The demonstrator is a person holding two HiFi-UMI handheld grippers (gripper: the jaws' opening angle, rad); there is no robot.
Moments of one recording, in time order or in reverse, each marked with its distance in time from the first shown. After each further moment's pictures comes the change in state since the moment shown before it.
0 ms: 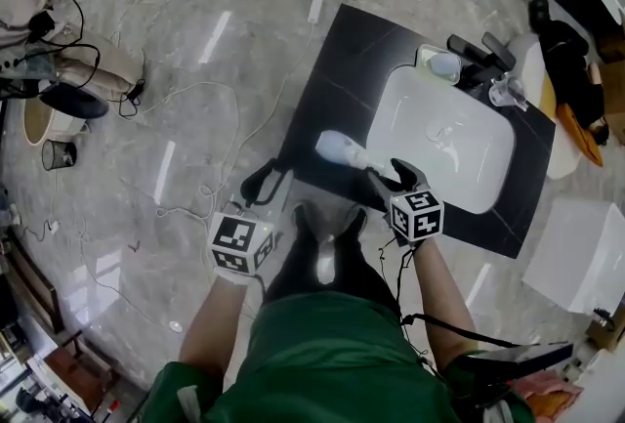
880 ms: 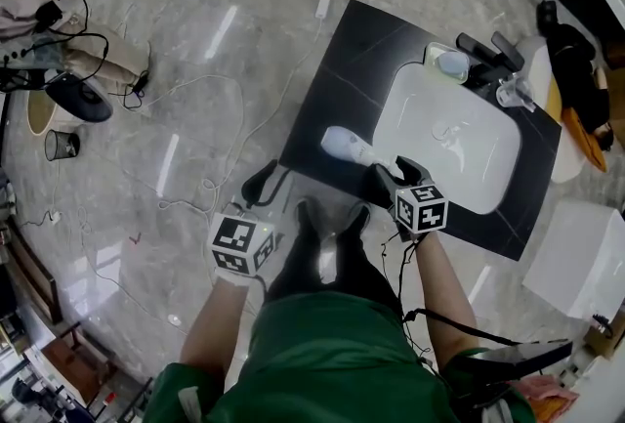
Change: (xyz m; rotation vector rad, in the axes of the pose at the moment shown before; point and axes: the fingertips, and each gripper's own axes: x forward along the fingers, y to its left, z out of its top) left arm -0.011 0.003 -0.014 -0.038 0.009 0.023; right arm 0.013 -0.013 -0.013 0.038 0.026 -0.018
